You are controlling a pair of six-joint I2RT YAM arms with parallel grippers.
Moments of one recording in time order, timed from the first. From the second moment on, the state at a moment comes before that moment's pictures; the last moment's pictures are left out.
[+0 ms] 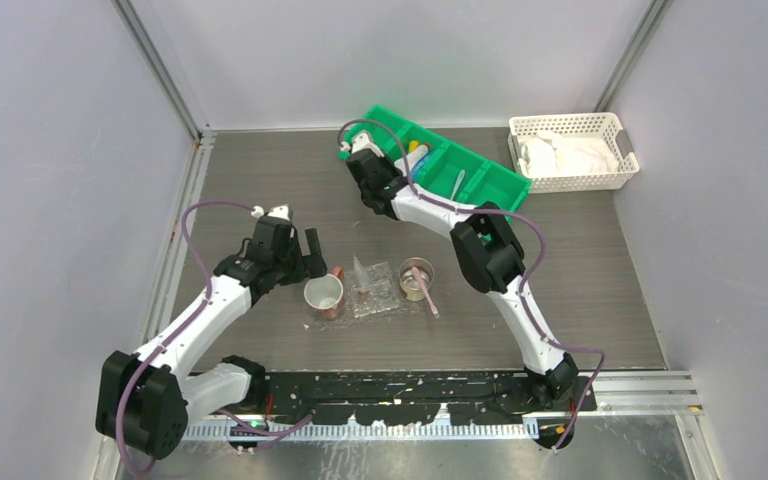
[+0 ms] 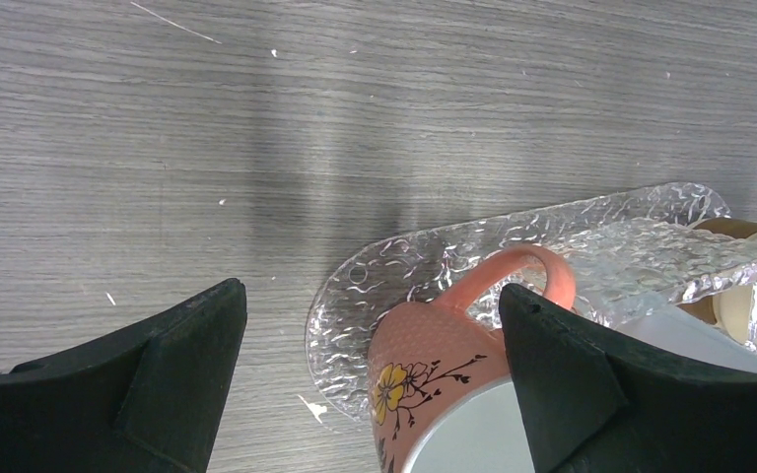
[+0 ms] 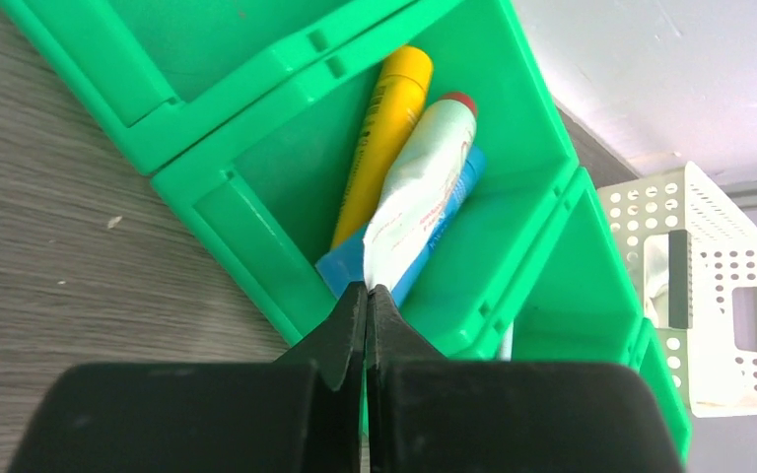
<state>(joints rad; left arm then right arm) -0.36 1.07 0.69 -0.47 -0.08 -0.50 0.73 2.41 1.97 -0.16 0.81 -0.28</state>
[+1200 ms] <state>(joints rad) -0.35 1.00 0.66 -0.48 -0.07 -0.51 0.70 1.79 2.08 -0.88 0.38 0.14</state>
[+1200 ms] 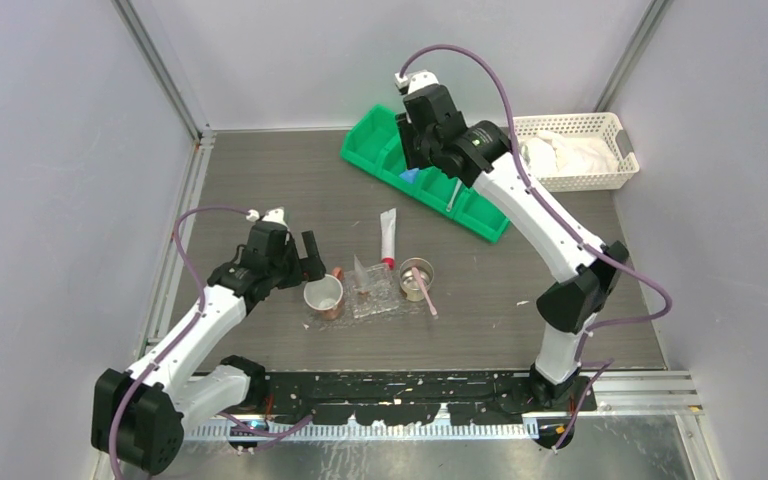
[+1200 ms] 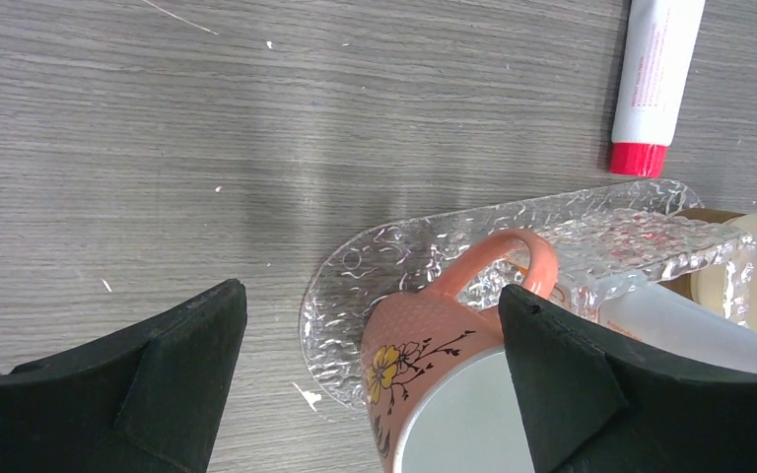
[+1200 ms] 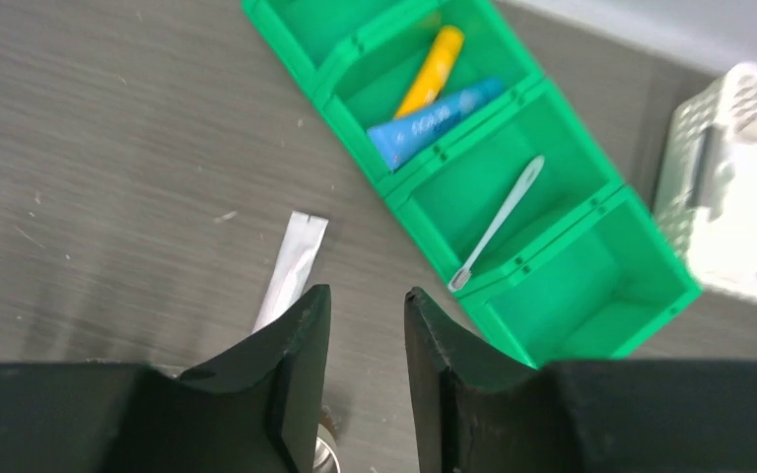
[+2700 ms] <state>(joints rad) -0.35 1.05 0.66 -0.44 -0.05 -0.52 0.41 2.27 1.85 -0.62 -0.43 0.42</state>
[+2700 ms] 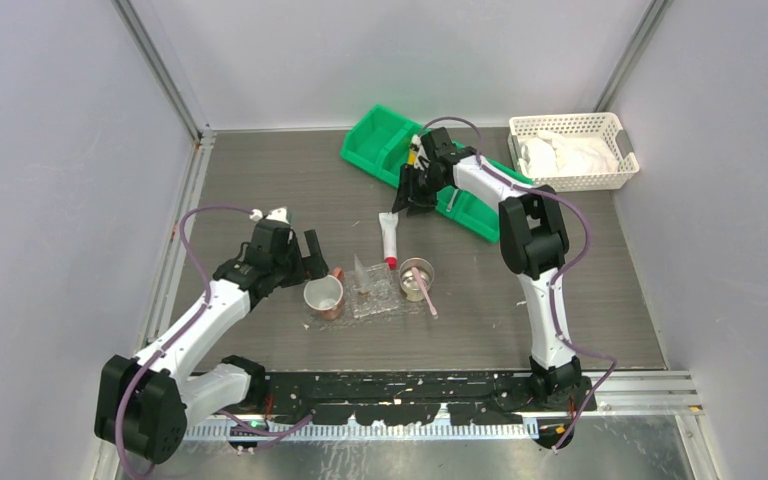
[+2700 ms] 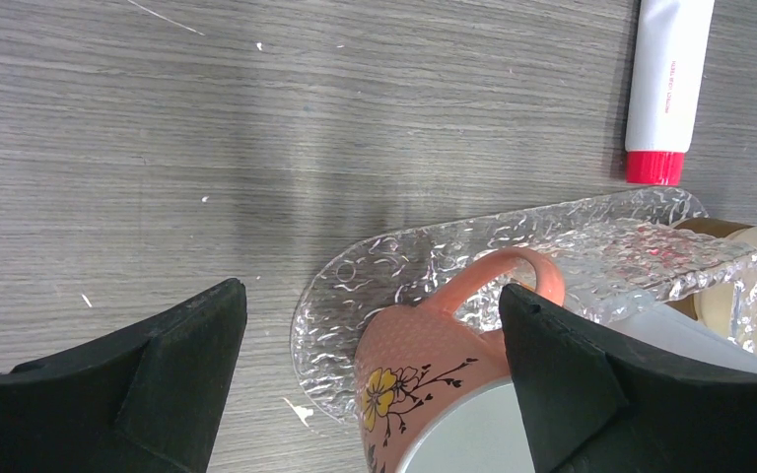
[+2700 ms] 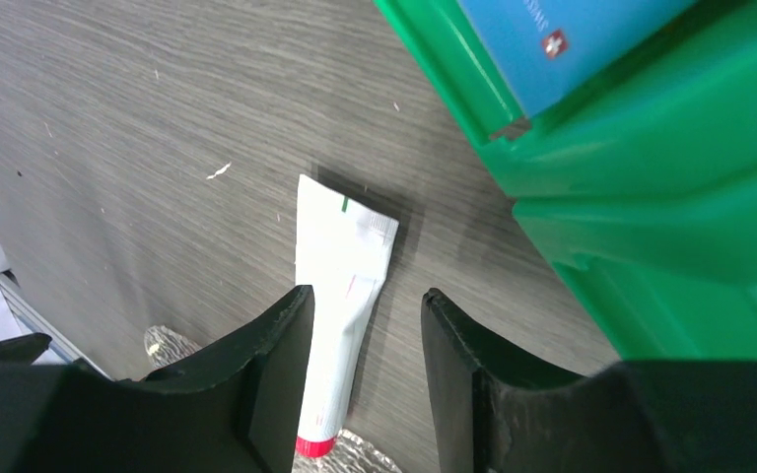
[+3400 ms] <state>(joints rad) -0.35 1.07 0.66 -0.43 -0.05 -0.52 0.40 2.32 1.82 -0.51 -0.46 0.48</state>
